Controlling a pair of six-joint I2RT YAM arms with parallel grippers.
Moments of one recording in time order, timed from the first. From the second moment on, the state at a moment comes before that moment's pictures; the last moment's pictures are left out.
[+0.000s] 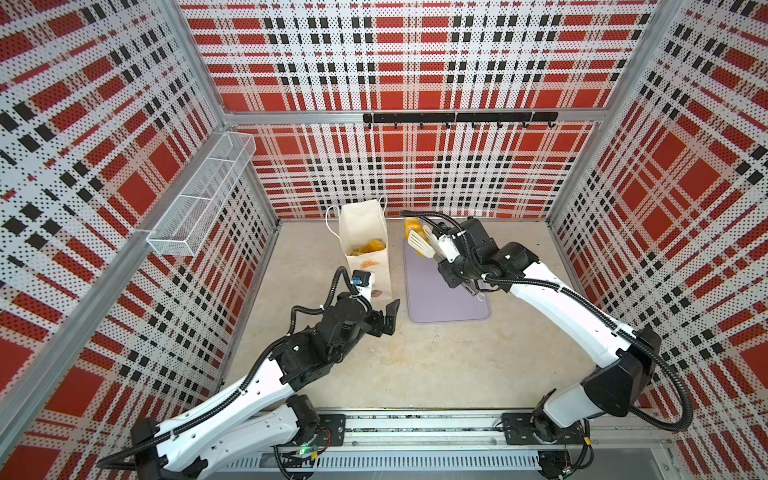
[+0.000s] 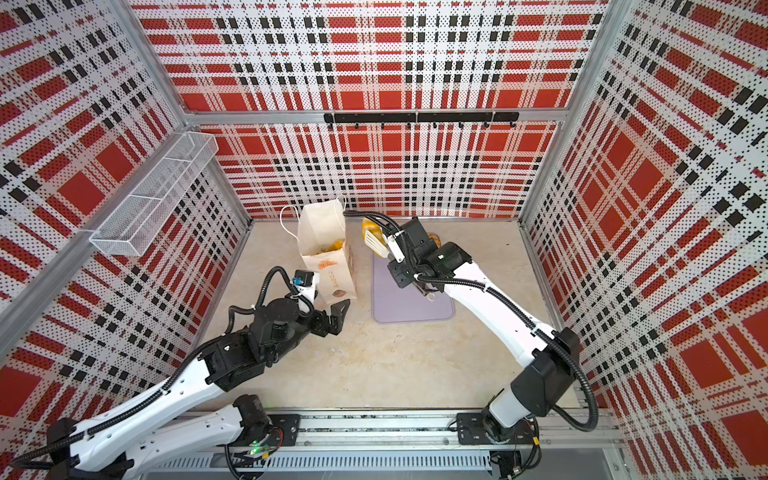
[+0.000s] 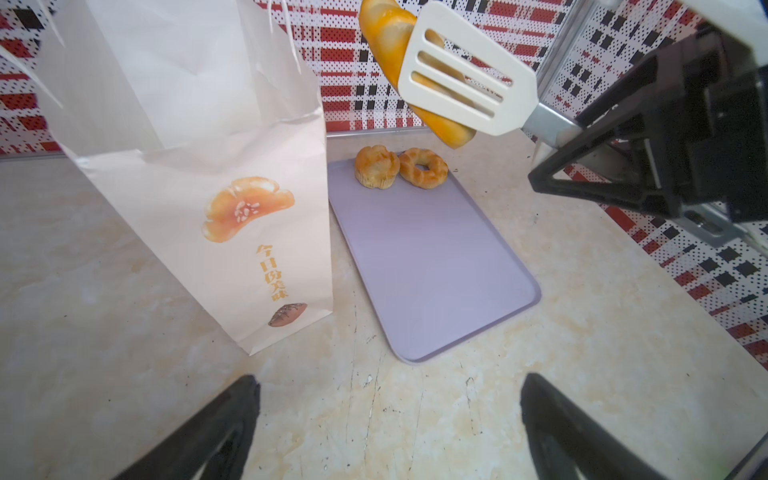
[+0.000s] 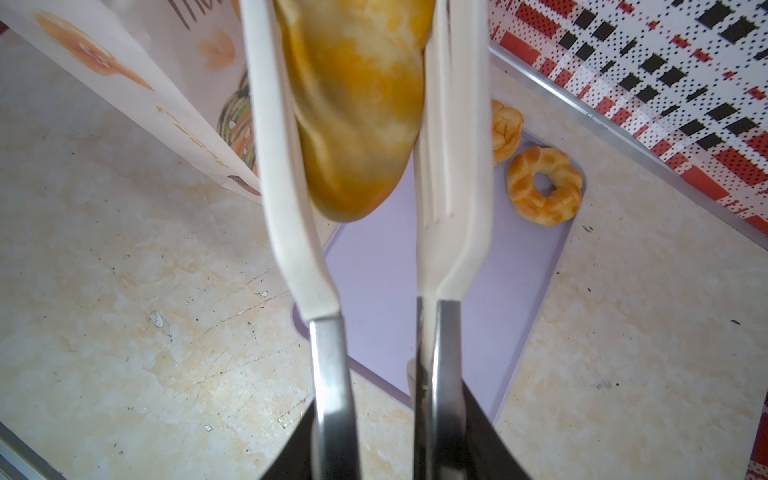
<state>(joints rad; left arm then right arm) -0.88 0.84 0.80 -0.38 -0.40 -0.35 0.69 1.55 1.60 -0.89 0.14 -0.01</state>
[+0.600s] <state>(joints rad) -0.76 0.78 0.83 -0.40 -0.35 -0.32 0.76 1.64 1.87 -0.87 0.11 -0.04</state>
